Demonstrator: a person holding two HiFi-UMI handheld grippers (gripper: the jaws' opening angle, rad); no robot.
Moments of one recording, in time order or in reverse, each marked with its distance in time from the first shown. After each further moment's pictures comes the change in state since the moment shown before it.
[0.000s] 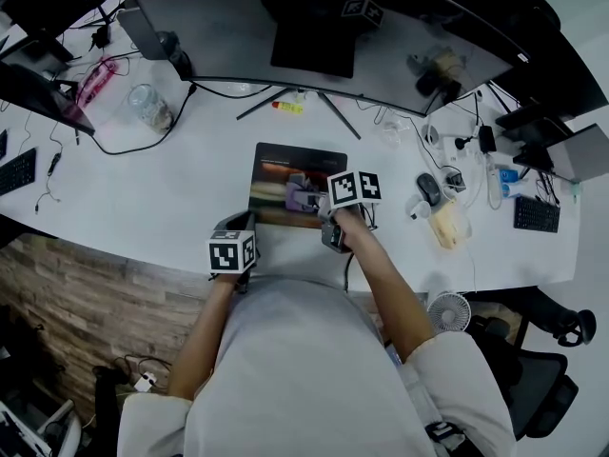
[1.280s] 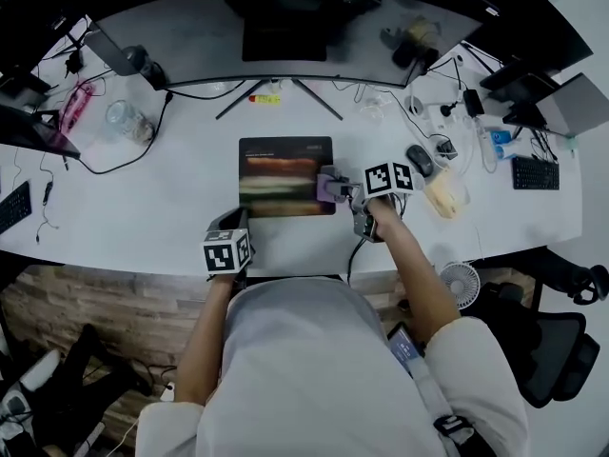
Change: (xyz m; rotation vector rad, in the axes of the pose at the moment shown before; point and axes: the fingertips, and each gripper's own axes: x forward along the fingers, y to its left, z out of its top) left arm 0.001 -0.004 -0.002 0.075 -0.005 -0.003; right arm -0.079 -0.073 -0.014 0.123 -0.098 -0.068
